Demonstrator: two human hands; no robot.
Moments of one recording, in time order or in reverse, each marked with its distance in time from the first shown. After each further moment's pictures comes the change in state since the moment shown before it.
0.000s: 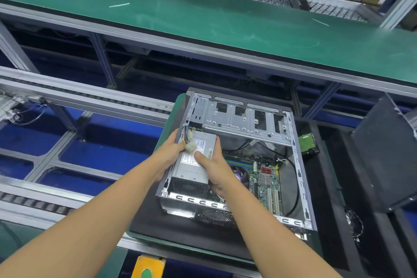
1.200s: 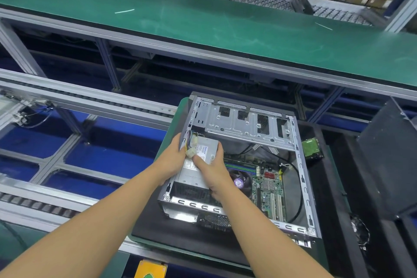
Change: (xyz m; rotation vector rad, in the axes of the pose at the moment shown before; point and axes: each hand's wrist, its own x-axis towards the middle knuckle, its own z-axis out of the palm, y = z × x) left_hand -0.005 -0.003 0.004 0.276 0.081 0.119; right_hand -0.002 -0.002 0.013 -0.186 0.151 -0.036
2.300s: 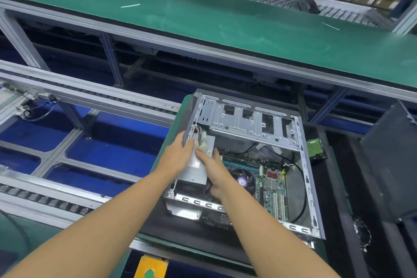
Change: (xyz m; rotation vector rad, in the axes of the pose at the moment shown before) left_hand -0.003 0.000 0.008 0.121 0.183 -0.009; right_hand 0.013 0.008 0.013 0.242 -0.071 0.343
